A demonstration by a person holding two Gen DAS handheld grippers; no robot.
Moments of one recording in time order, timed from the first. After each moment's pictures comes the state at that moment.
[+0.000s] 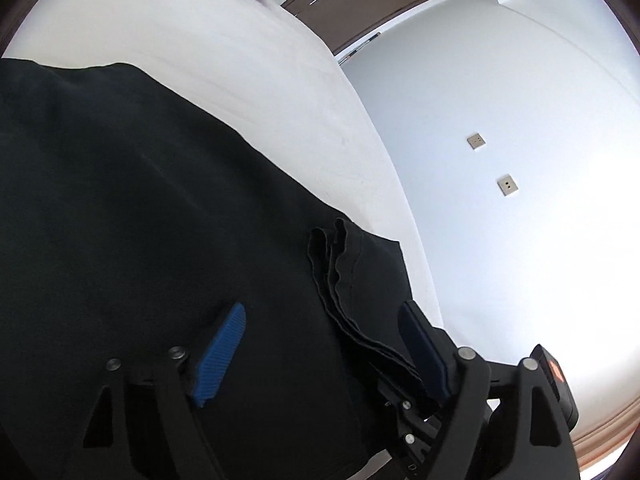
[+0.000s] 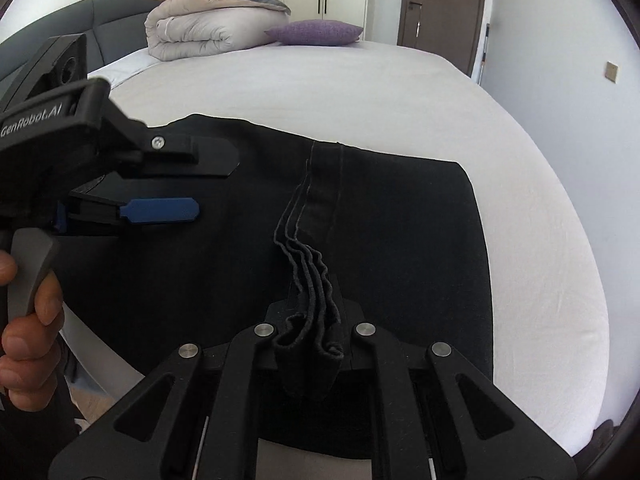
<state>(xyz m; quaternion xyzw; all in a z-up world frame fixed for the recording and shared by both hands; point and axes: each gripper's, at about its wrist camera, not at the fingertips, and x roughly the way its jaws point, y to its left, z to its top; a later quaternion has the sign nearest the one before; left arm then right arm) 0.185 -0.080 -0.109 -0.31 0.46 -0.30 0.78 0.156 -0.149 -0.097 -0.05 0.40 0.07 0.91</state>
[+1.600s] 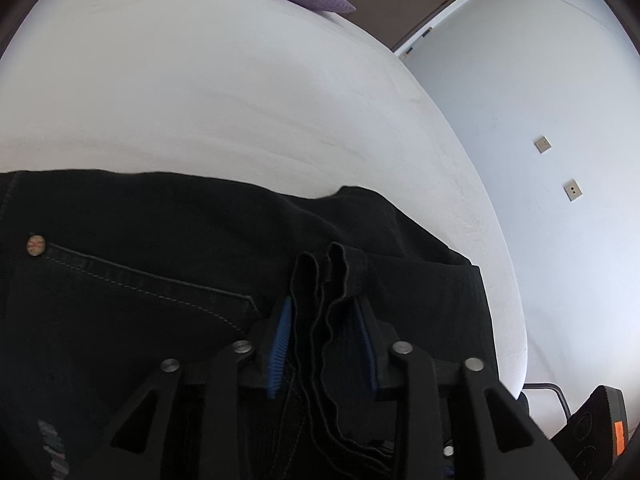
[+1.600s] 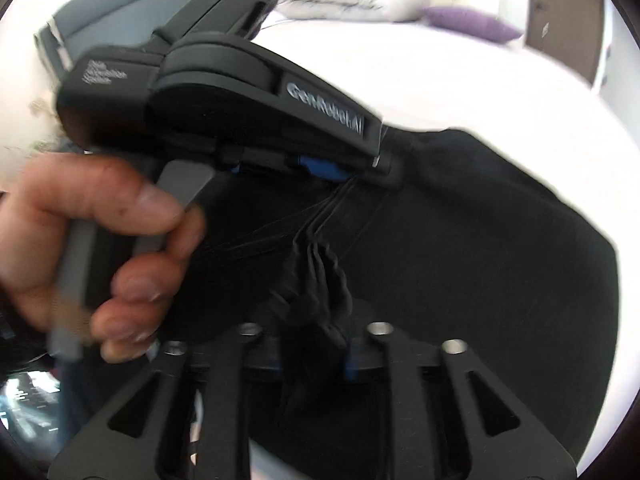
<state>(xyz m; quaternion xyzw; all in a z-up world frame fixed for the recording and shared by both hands) 0.220 0.026 -0.106 -0.23 0.49 -0.19 0.82 0.176 0.024 -0.091 -0.06 0.46 0.29 0.84</state>
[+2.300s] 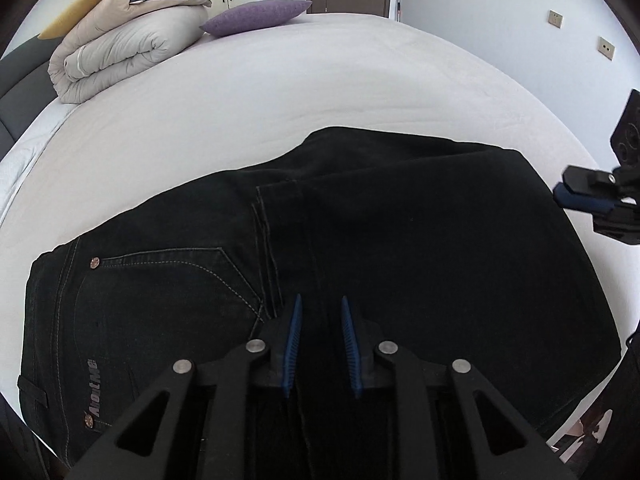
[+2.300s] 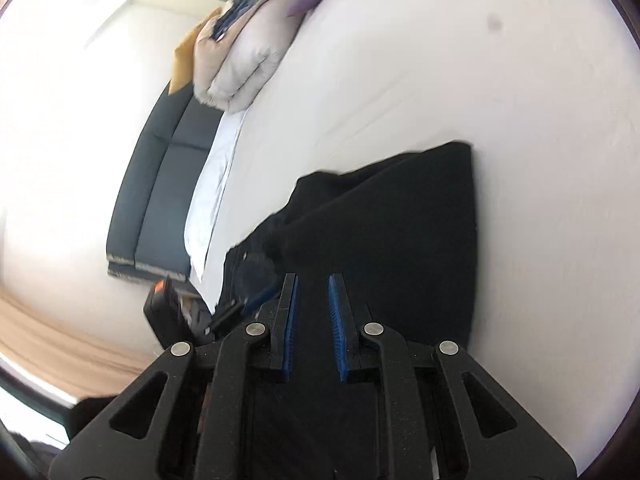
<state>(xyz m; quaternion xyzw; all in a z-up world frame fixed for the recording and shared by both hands) 0.151 -0.034 -0.087 0.05 0.48 -0.10 0.87 0.255 -0.240 -0.097 0.38 0.49 0.28 0.73</state>
